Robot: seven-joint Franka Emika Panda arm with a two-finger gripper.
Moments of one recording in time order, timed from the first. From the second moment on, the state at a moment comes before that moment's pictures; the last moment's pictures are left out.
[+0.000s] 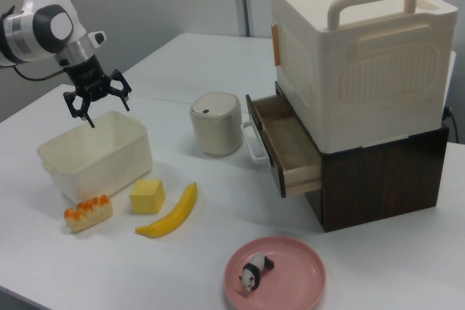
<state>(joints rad) 0.28 0.19 0.07 -1.70 -0.20 1.94 -0.58</state>
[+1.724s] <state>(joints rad) 0.18 0.05 -0.02 -1.70 -0.11 1.85 0.18</state>
